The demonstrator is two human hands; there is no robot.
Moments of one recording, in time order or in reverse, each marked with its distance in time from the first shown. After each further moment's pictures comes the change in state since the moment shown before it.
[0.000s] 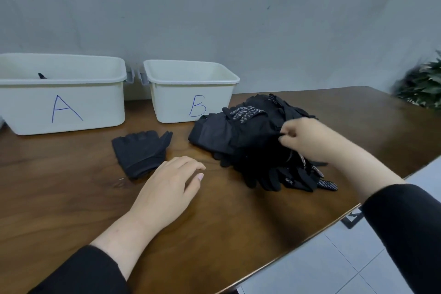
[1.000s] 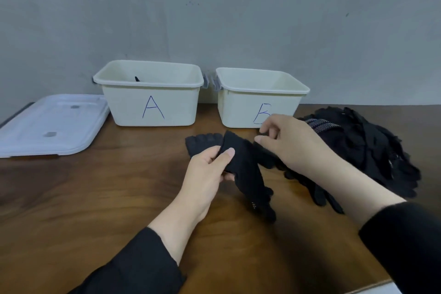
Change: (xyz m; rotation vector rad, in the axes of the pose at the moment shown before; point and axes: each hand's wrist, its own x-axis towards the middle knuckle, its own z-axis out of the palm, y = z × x) left_hand -0.010 -0.020 -0.042 -1.160 0.260 -0.498; right_hand 0.008 -0.176 0.030 0.358 0.076 -0.247
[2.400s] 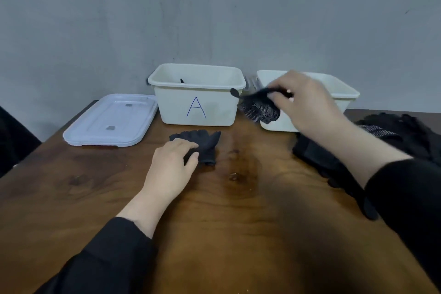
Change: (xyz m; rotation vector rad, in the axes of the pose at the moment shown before) left_hand 0.000 0.009 -0.152 1.274 0.303 0.271; right_hand 0.070 -0.048 0.013 0.056 0.264 -0.476
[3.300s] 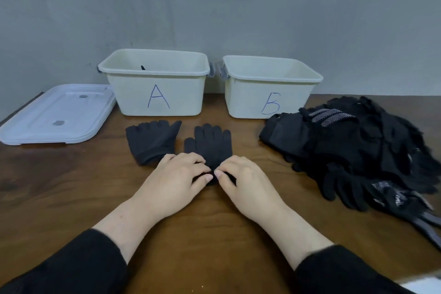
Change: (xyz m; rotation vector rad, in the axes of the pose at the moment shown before) left_hand -0.019 0.060 0.041 0.089 -0.322 0.352; right_hand -0.146 0.006 0.086 0.084 -0.269 0.174
